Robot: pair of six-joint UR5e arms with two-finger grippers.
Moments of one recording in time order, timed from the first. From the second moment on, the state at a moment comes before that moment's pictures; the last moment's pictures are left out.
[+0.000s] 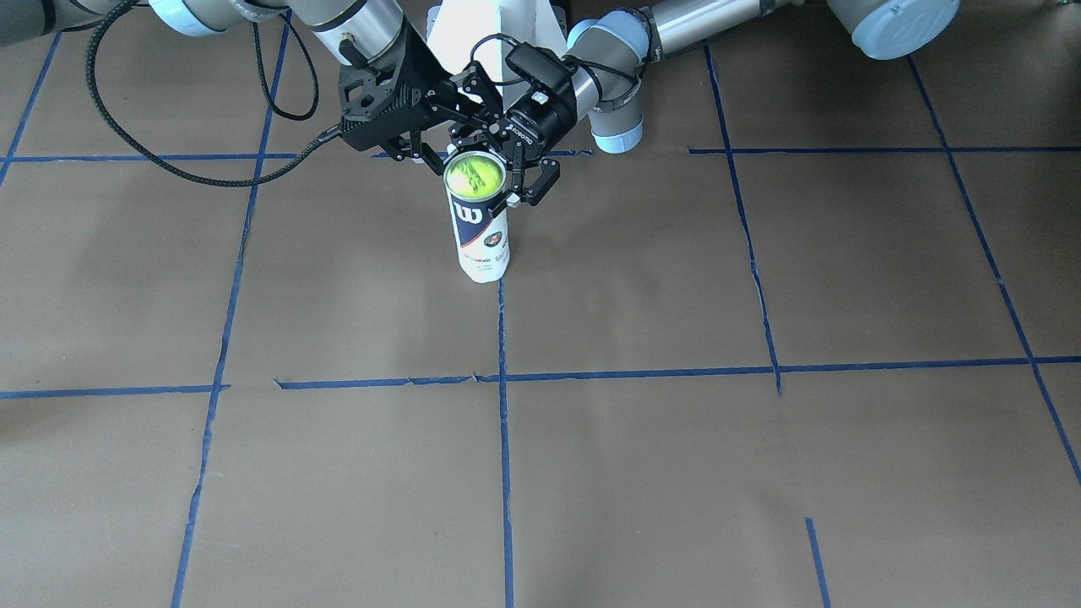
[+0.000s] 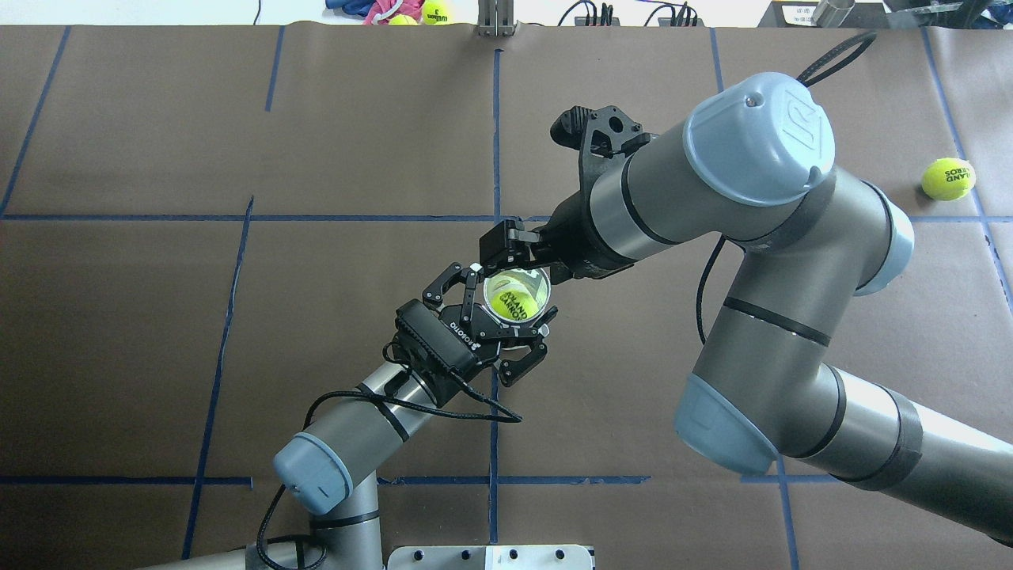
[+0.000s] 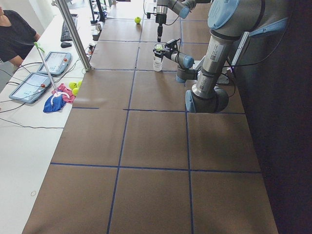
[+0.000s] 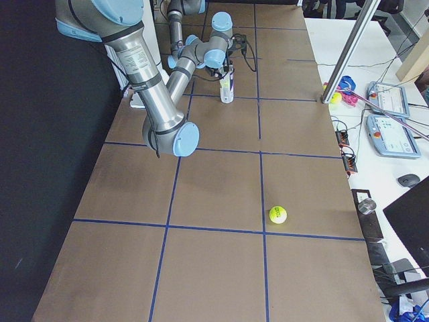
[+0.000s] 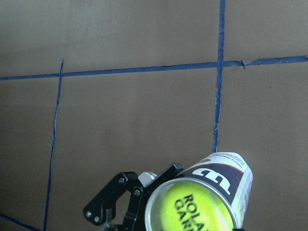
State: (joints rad) left arm -0.20 -2.22 -1.34 -3.24 -0.95 -0.26; right arm 0.60 -0.97 1.96 -1.36 2.04 1.29
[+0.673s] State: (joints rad) left arm -0.20 -2.21 -1.34 -3.25 -0.95 -0.27; right arm 0.65 -0.98 1.96 -1.36 2.06 1.29
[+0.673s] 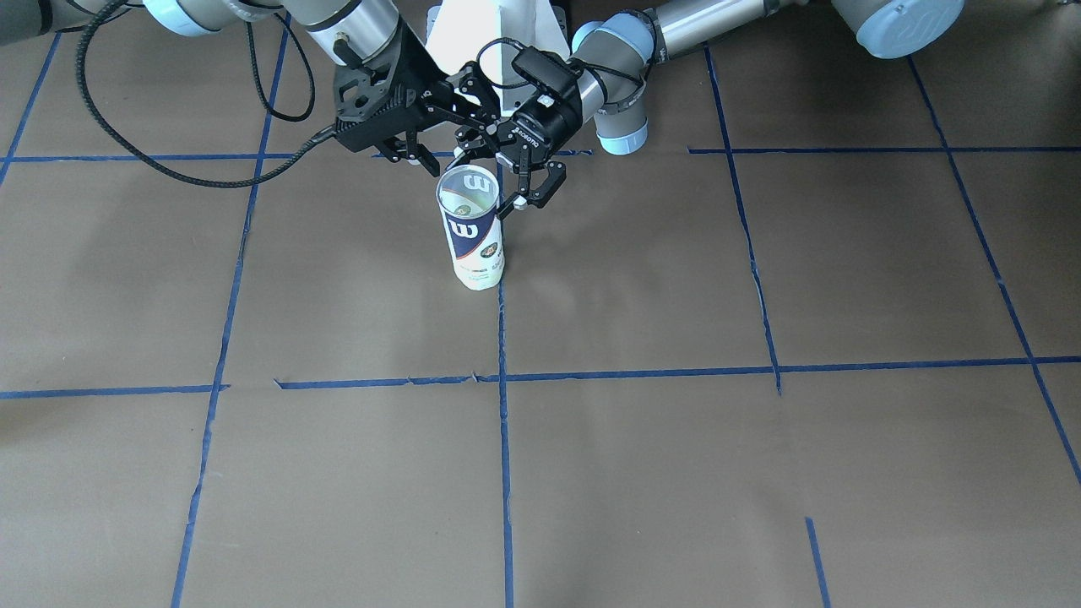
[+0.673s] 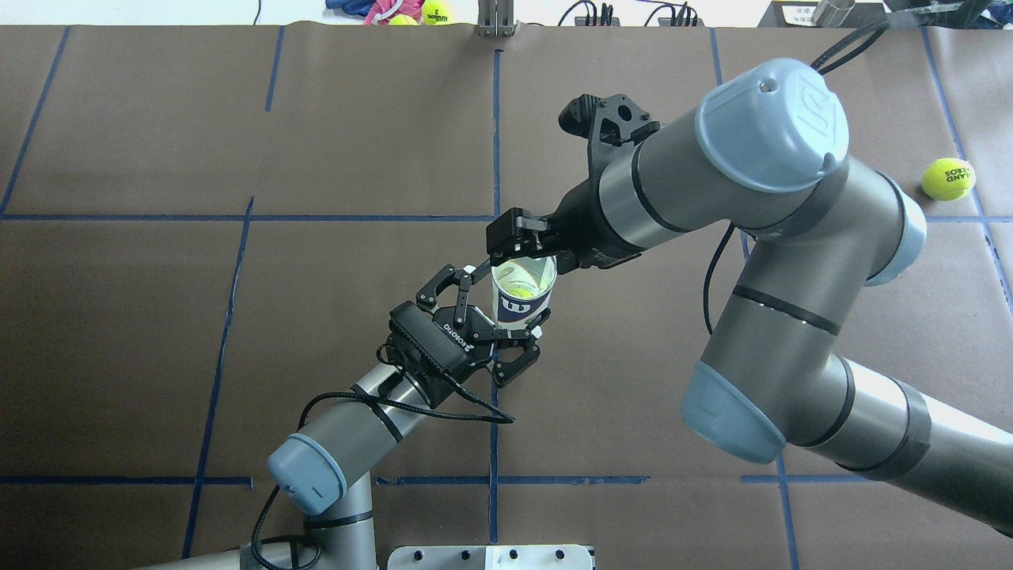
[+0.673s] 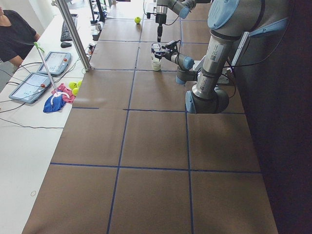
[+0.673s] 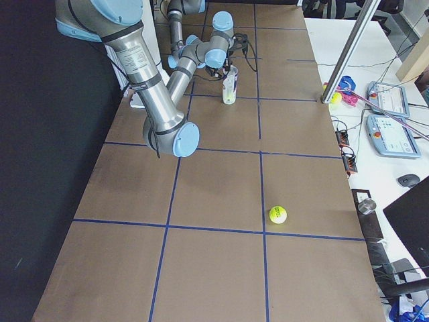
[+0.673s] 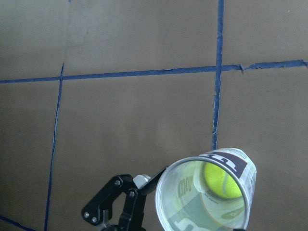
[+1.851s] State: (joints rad) left arm -0.22 -2.22 -1.33 -3.23 -0.95 -0.26; right arm 1.02 -1.35 1.90 -1.36 2.11 0.67
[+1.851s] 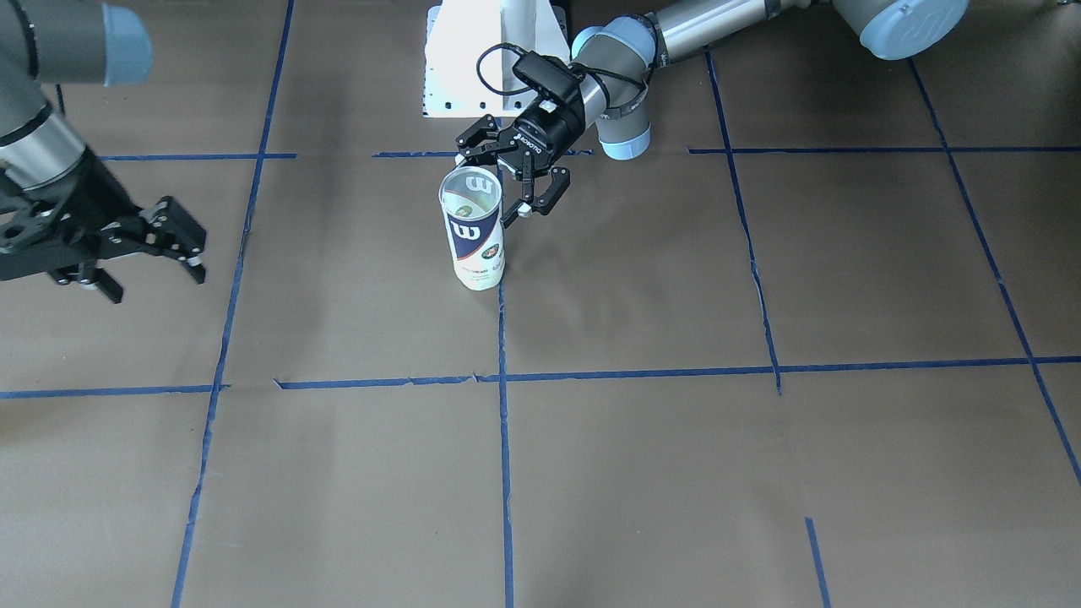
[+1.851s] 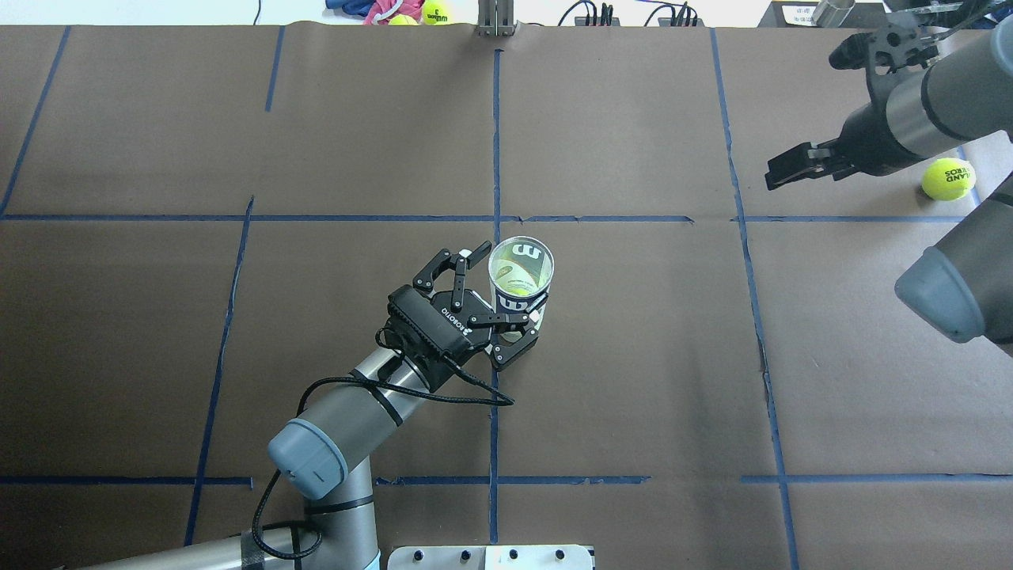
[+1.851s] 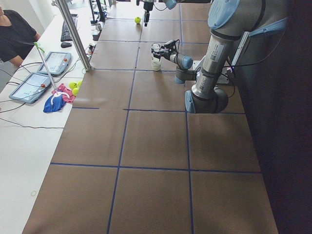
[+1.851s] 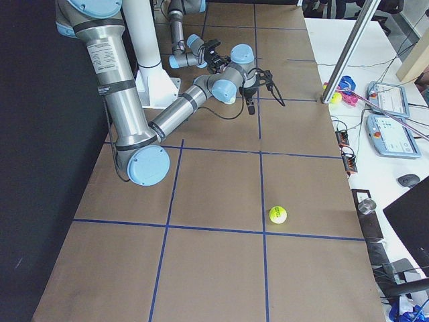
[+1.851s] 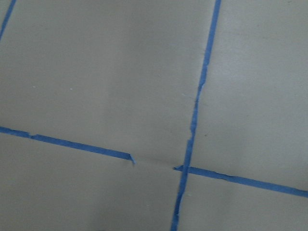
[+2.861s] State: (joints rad) left arm -0.22 -2.24 -1.31 -3.22 -0.95 -0.27; right arm 1.22 -1.41 1.55 -1.36 2.13 0.19
